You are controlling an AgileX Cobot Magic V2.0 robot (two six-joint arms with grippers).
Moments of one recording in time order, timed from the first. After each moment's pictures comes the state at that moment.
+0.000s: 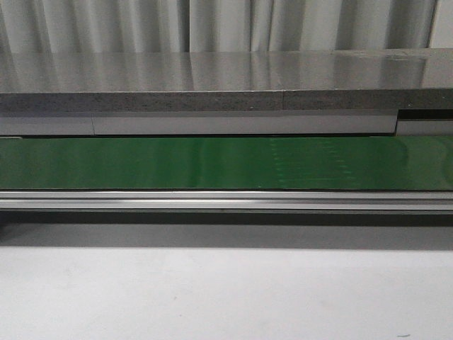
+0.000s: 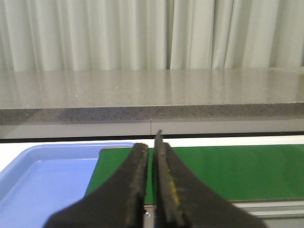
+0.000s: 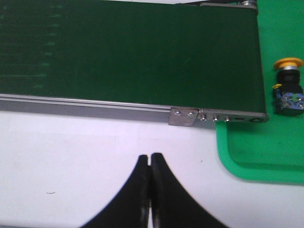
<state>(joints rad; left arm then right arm) -0.10 0.00 0.00 0.06 0.00 0.01 0.05 0.79 -0.73 0.01 0.82 0.09</state>
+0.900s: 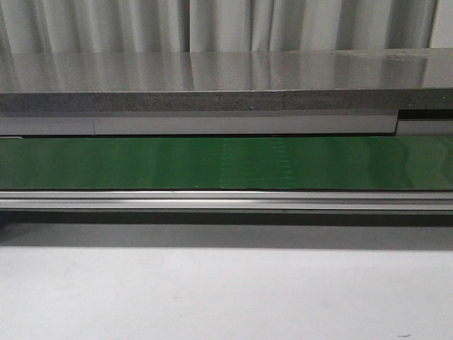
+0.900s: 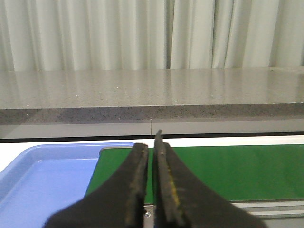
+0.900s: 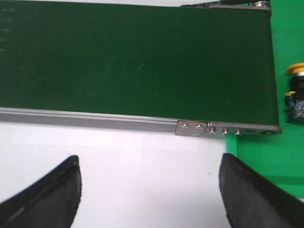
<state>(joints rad) -0.10 0.00 0.00 0.06 0.00 0.01 0.04 0.89 -0.77 0.02 0.78 0.09</state>
